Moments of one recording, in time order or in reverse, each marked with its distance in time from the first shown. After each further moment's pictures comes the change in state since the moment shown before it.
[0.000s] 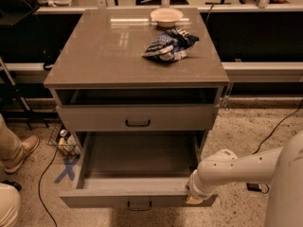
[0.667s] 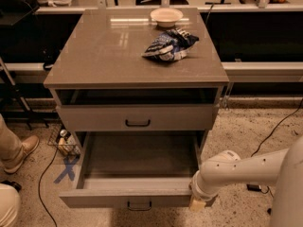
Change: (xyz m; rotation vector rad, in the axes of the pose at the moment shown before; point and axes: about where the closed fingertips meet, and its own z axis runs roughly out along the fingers) arm 0.003 0.000 -0.002 0.003 -0.007 0.008
